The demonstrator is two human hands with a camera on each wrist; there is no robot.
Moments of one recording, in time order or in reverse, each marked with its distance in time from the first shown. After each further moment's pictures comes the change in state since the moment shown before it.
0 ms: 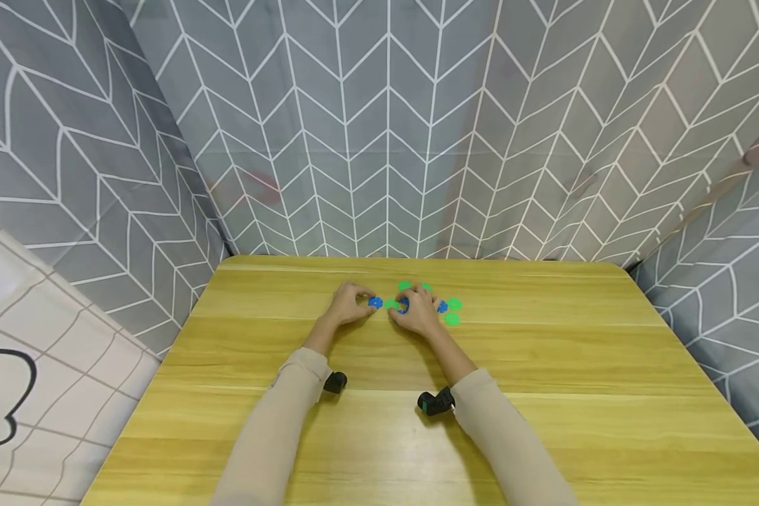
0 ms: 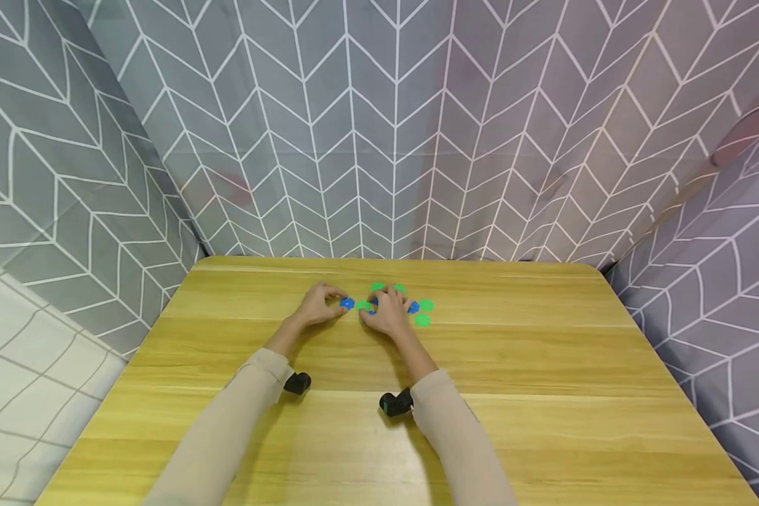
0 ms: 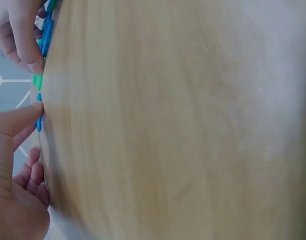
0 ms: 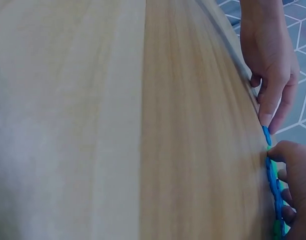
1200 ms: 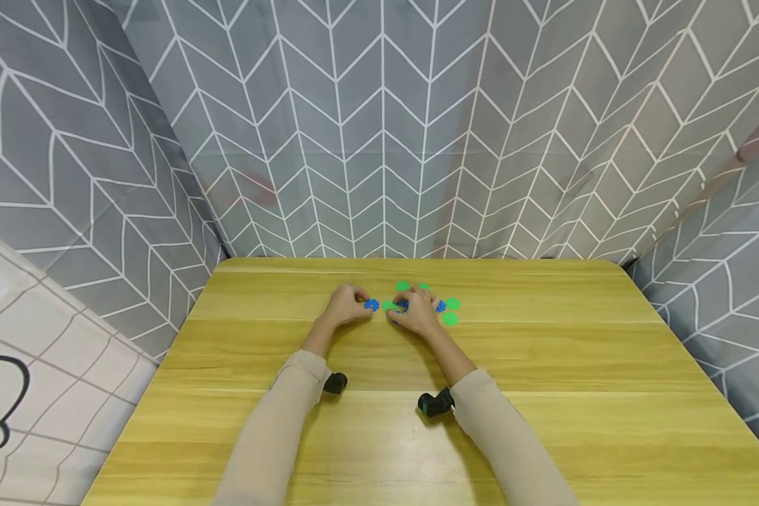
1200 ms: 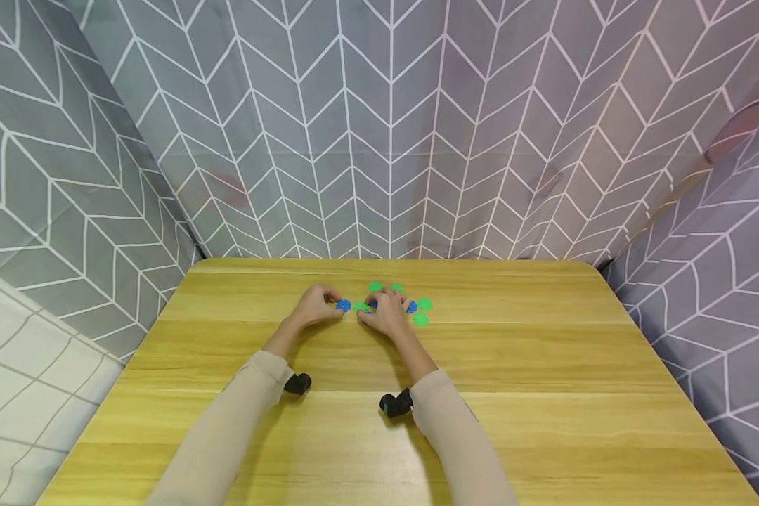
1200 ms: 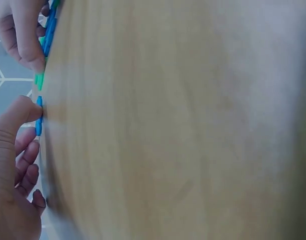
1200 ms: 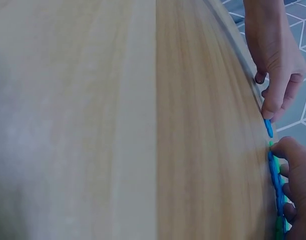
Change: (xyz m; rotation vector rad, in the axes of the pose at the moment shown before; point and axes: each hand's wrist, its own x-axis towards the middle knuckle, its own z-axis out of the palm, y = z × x) left_hand 0.003 -0.001 -0.001 -0.047 0.022 -0.042; right_hand -0.001 0.003 0.000 0.062 0.035 -0.021
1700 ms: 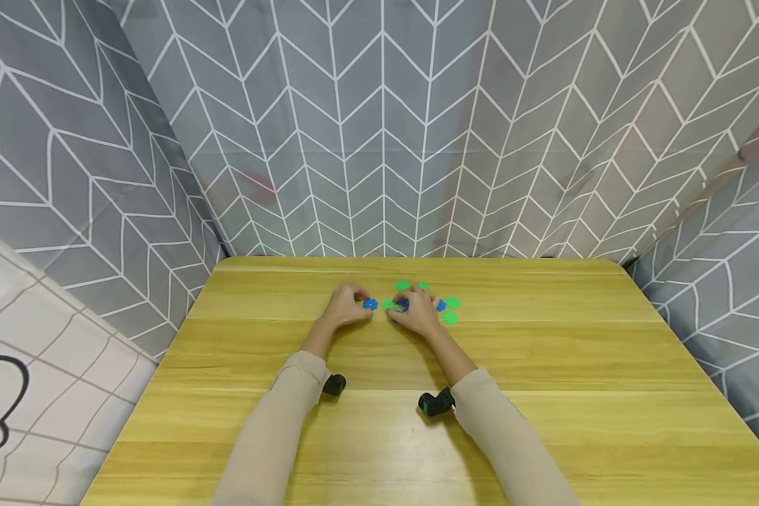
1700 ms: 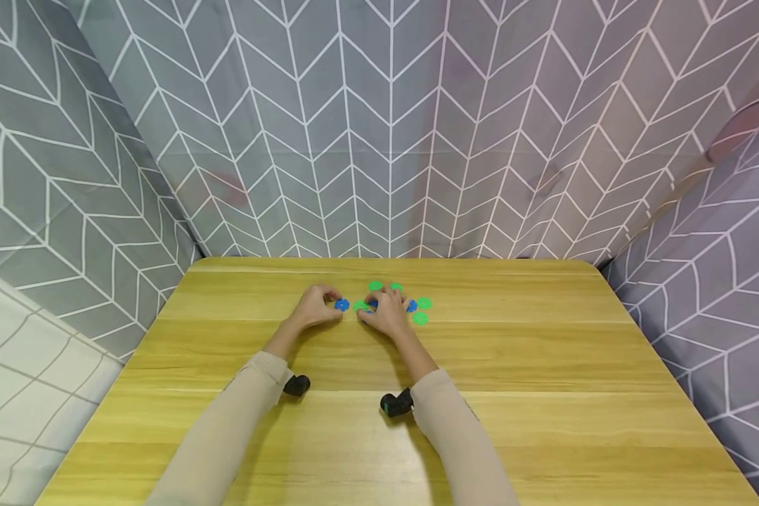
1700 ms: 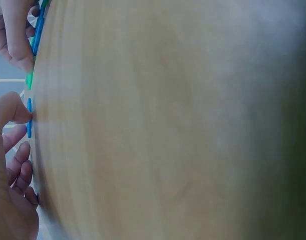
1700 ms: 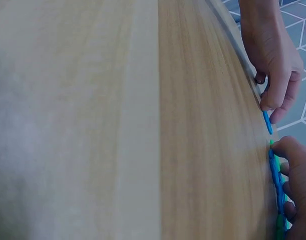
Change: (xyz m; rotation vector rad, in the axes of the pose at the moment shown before) left_hand -0.004 -0.003 0.003 0.040 0.030 0.081; right_hand -0.001 0.000 -0.002 0.030 -0.015 -0.006
